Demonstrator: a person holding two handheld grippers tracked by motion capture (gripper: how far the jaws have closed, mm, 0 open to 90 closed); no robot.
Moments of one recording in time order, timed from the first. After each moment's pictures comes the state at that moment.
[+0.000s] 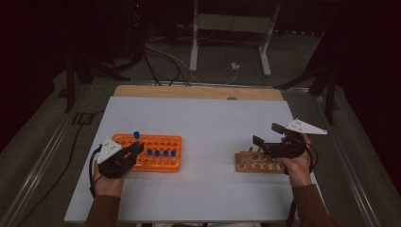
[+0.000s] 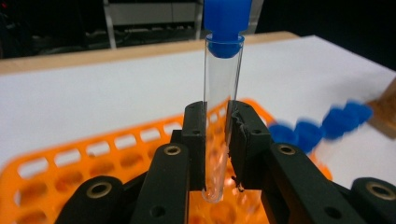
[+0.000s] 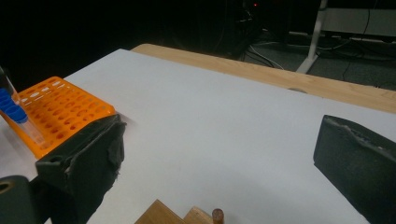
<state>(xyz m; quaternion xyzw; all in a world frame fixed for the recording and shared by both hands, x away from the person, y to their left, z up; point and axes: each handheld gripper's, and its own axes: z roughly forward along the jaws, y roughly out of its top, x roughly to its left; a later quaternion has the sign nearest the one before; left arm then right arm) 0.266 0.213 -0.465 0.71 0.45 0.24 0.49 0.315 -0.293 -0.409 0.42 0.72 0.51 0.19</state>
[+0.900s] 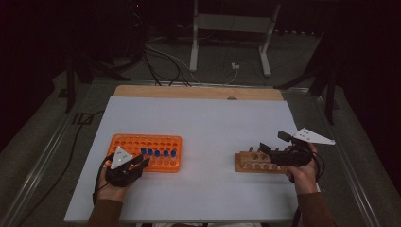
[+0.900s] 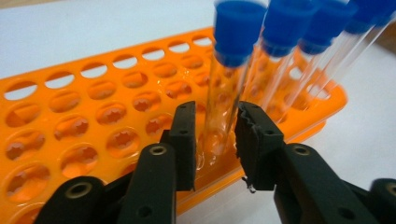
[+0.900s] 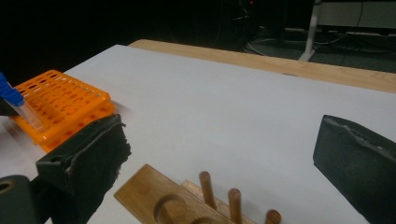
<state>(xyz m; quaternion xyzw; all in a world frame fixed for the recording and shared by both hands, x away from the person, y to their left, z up) 0.260 0.211 -0.486 0.75 0.45 0.20 0.44 0.299 -0.317 -0.428 0.43 0.71 0.52 0.19</state>
